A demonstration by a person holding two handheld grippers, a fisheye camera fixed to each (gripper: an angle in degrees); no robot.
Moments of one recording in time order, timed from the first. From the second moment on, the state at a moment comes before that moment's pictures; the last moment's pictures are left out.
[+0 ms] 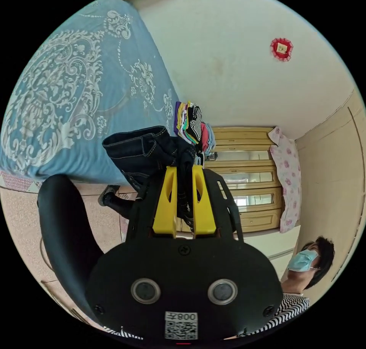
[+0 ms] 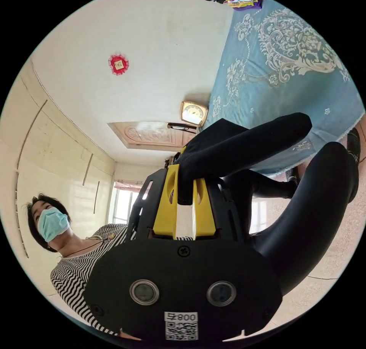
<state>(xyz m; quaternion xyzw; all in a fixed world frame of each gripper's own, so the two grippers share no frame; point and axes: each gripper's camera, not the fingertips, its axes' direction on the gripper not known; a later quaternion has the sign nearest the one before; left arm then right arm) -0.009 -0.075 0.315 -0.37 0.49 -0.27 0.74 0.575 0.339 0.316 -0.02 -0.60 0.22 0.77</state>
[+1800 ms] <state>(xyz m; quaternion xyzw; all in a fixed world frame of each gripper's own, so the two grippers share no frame) 0.999 -0.284 0.521 -0.40 0.52 0.21 0.72 0.976 0.403 0.277 0.26 -0.11 0.39 0.87</state>
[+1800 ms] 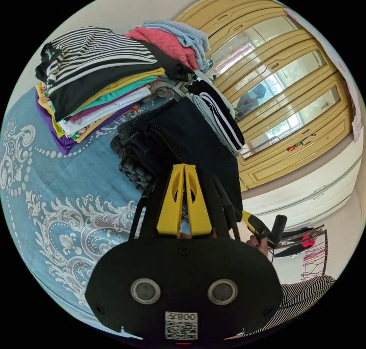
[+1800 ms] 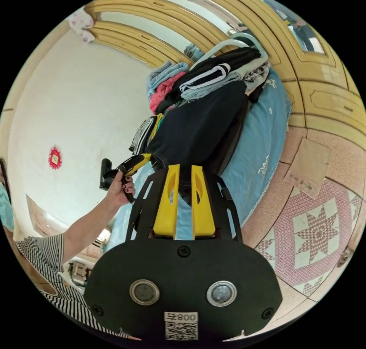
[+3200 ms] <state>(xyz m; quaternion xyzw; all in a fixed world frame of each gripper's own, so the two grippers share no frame) 0.670 -0.246 0.593 -0.46 0.58 0.16 0.65 0.981 0.059 0.164 0.24 0.13 0.26 0.93</state>
